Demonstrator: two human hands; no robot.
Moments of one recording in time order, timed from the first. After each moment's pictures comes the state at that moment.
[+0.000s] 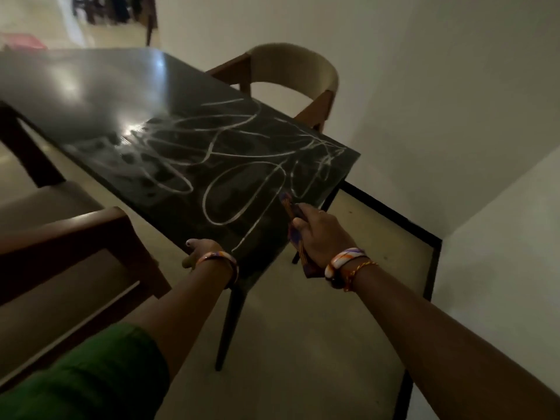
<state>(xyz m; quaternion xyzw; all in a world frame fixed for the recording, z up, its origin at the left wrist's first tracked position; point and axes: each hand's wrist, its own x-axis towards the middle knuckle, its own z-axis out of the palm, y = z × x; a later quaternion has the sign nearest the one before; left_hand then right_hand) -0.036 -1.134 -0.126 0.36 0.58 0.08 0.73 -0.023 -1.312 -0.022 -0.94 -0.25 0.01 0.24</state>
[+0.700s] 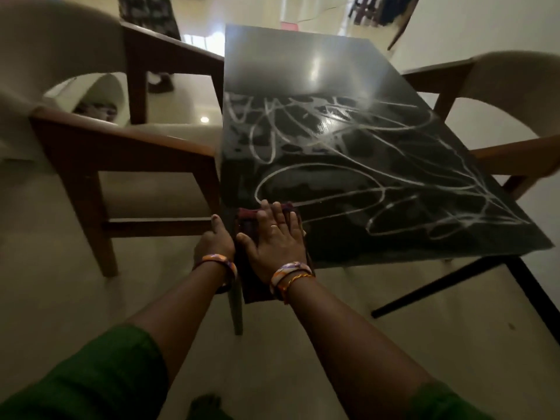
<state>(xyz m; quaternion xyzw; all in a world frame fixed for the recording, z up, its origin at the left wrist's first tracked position) -0.048 -1.208 -0.115 0.41 0.75 0.21 0.48 0.043 -1.259 -0.118 -0.77 -0.61 0.12 0.13</state>
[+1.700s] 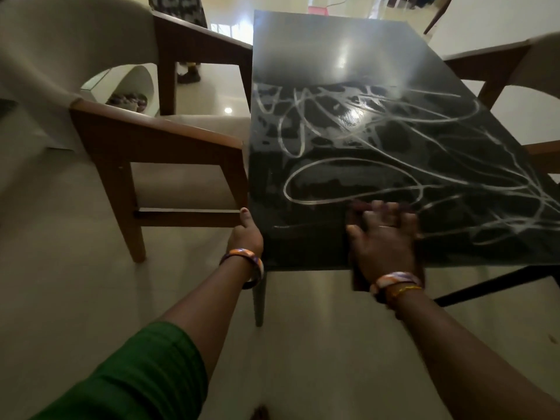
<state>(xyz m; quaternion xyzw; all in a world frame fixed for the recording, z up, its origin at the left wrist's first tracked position) -0.049 -1.200 -0.117 0.41 0.71 0.18 0.55 0.135 -1.298 -0.119 -0.86 -0.50 -0.01 0.08</state>
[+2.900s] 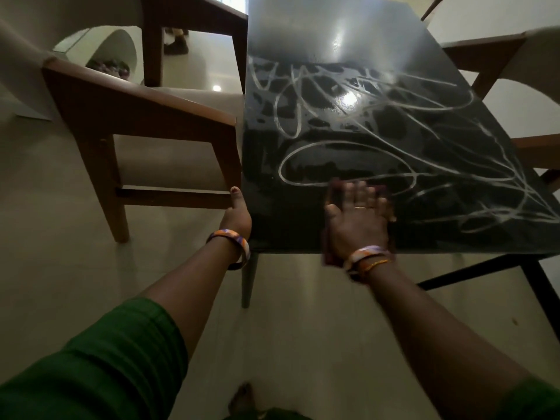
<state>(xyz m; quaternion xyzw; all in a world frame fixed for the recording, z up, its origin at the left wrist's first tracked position) -0.053 -1.191 -0.127 0.36 0.68 0.19 0.61 0.110 -1.280 -0.114 -0.87 -0.49 0.06 0.03</state>
